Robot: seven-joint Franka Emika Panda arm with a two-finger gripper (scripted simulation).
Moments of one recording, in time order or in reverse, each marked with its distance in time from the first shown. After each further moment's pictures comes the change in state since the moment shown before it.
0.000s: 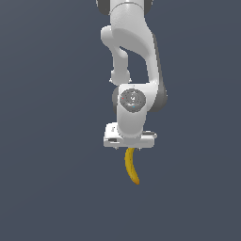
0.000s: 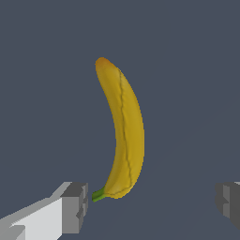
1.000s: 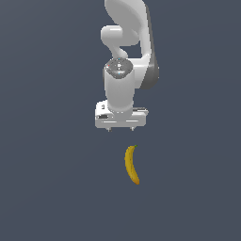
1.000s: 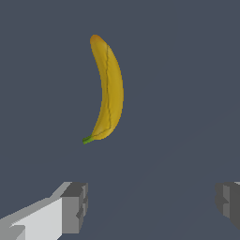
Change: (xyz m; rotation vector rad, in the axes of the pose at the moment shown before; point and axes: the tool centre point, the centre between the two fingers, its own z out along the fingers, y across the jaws) arm -0.062 0.033 -0.055 0.011 -0.011 -0.059
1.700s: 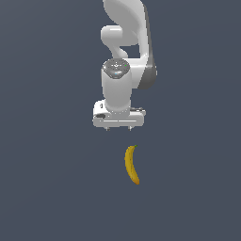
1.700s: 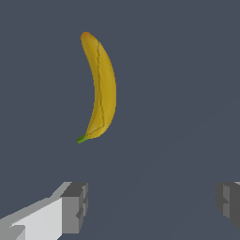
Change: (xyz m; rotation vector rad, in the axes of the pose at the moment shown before) arm -0.005 0.008 0.003 -0.004 -0.002 0.033
